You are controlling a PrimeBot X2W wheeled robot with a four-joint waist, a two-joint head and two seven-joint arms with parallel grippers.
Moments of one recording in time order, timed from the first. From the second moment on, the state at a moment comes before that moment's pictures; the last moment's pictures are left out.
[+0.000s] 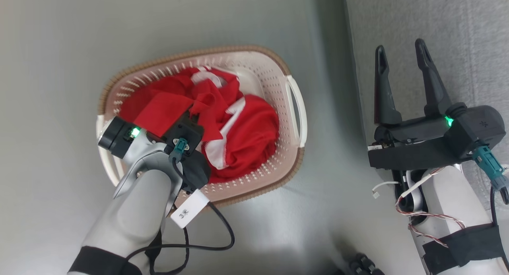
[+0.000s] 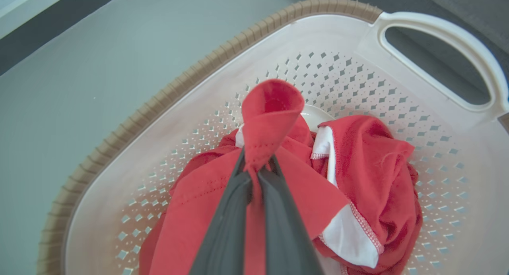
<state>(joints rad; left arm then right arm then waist) -0.78 0.05 -0.42 0.92 0.08 -0.01 -0.23 -0.52 -0.10 0.22 0.10 0.18 -0.04 -0.26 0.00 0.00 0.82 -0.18</state>
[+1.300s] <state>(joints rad) -0.72 0.04 -0.43 0.67 -0.19 -0.11 -0.25 -0.42 -0.10 0.18 0.33 0.21 0.03 -0.26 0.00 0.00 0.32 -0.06</state>
